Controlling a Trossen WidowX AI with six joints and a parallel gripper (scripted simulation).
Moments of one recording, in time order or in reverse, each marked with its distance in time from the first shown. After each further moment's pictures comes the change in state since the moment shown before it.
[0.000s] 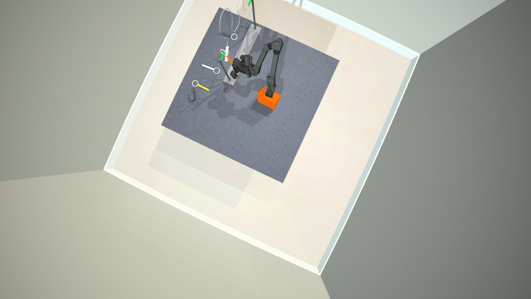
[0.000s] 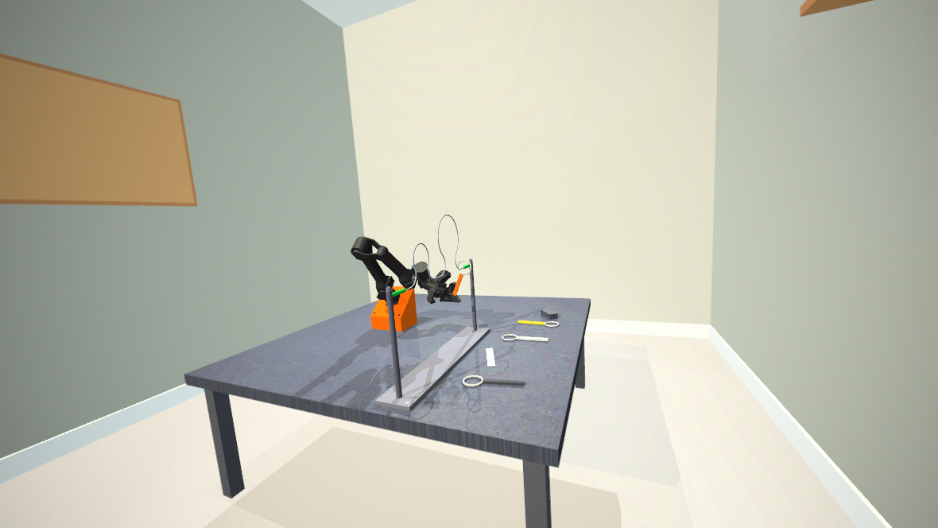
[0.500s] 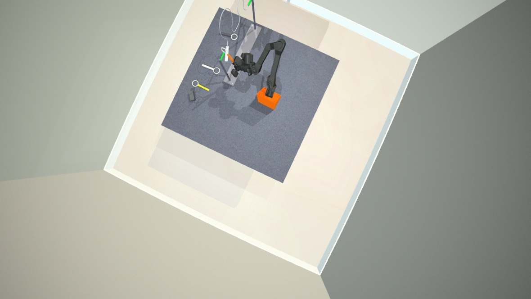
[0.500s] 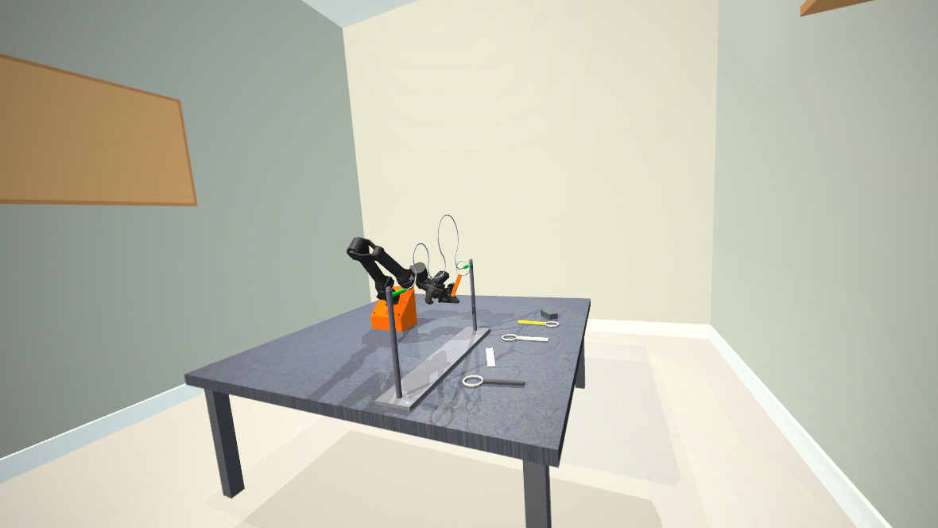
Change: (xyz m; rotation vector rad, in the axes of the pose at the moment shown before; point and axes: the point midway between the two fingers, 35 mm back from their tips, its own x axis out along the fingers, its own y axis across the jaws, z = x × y) arm 0.002 -0.016 0.000 -0.006 0.000 -0.004
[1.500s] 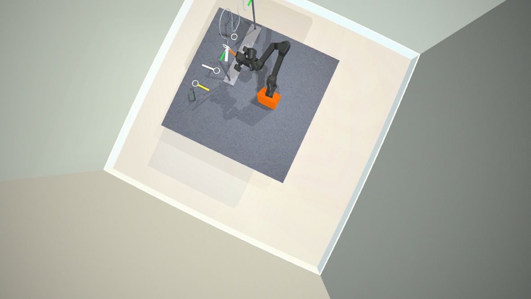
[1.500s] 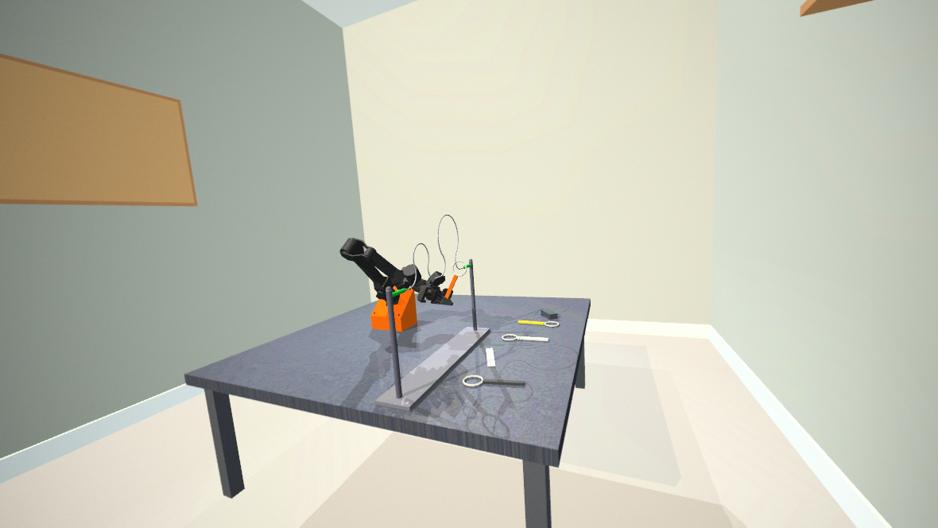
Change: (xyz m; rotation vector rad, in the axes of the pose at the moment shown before) arm 0.006 -0.058 0.005 -0.199 -0.028 -0.097
